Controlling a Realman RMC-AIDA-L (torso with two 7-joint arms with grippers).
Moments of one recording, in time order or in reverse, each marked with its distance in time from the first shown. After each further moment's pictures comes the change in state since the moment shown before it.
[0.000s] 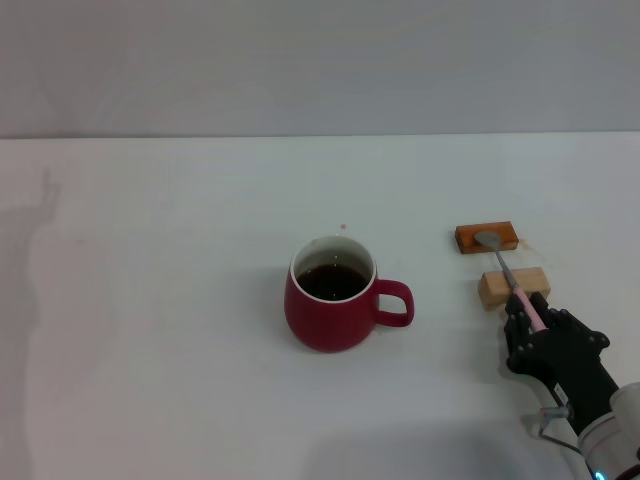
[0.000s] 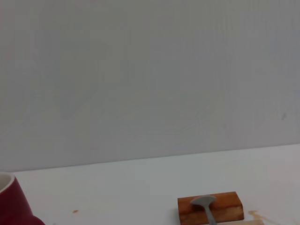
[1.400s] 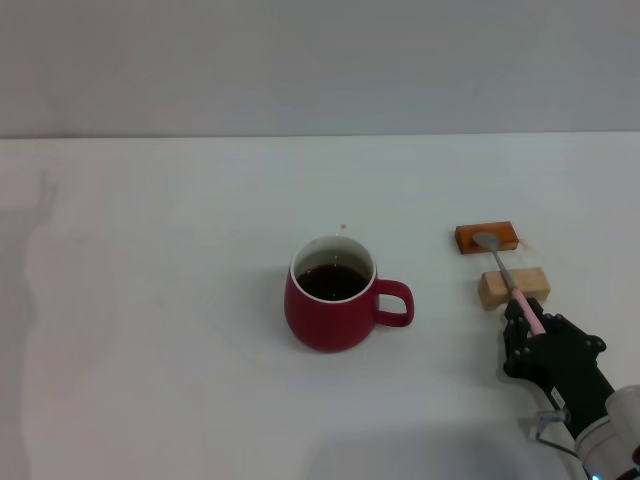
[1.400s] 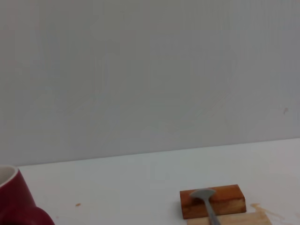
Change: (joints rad) left arm -0.002 0.003 0.000 0.012 0.000 -0.002 -0.001; right arm -0.004 0.003 0.000 0.004 0.000 0.011 -0.007
